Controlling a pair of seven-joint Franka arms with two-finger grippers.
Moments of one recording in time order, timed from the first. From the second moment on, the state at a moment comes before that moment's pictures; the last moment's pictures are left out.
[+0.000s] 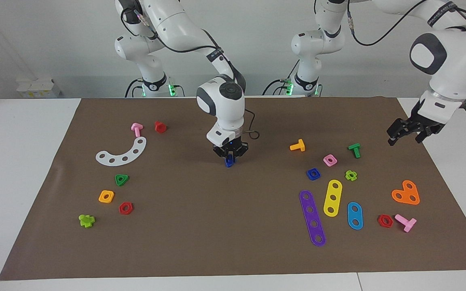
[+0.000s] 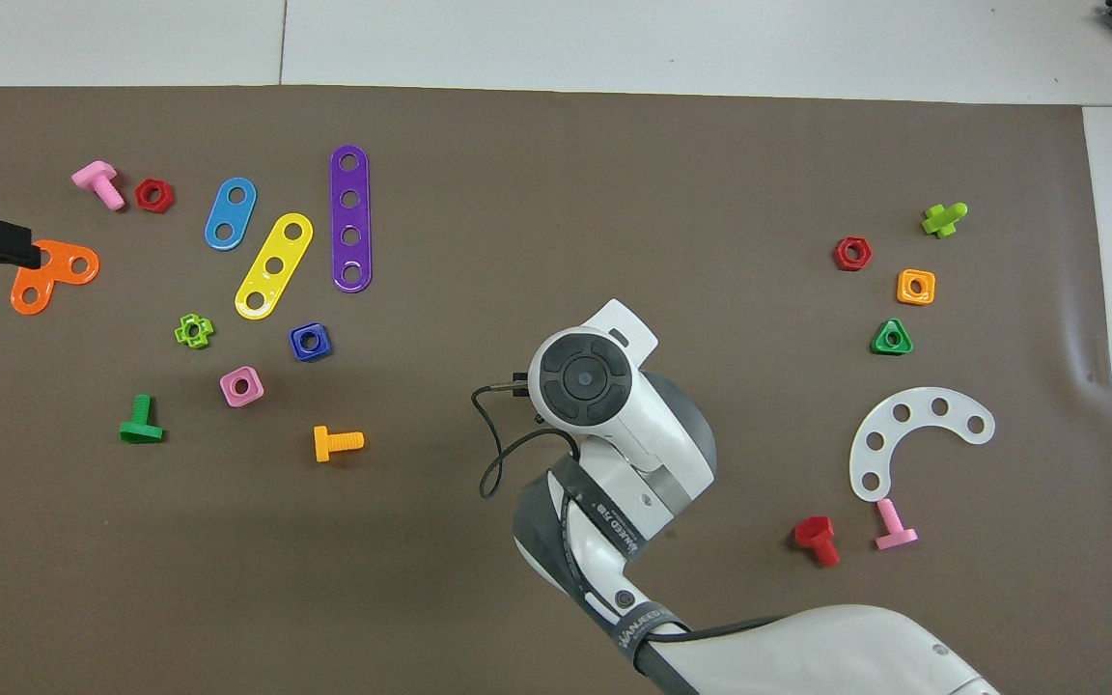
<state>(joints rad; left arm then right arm) 0.08 0.12 0.01 -1.57 0.00 1.78 0.11 0.58 0.39 0.05 -1.86 -0.10 2.32 0.70</state>
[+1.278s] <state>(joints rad) -0.02 0.07 -0.02 -1.57 0.00 1.66 0.03 0.17 0.25 0.04 -2.04 -0.11 2.42 0.39</state>
